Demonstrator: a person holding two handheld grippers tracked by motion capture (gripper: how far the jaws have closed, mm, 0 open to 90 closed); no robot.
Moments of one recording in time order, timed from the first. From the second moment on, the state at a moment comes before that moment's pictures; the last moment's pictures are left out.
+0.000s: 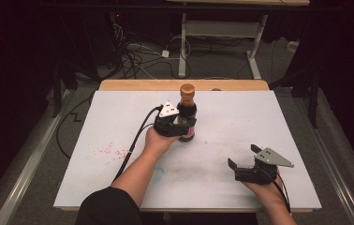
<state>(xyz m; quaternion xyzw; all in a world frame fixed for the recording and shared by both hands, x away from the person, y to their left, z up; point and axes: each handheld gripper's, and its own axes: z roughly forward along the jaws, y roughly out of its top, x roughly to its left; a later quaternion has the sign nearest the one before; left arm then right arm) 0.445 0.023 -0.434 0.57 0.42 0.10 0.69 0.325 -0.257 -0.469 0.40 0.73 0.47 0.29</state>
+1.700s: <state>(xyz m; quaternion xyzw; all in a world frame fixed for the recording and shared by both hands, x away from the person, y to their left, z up) 0.441 0.023 -0.438 0.56 0.42 0.11 0.70 0.375 -0.212 -0.436 0.36 0.74 0.51 0.23</state>
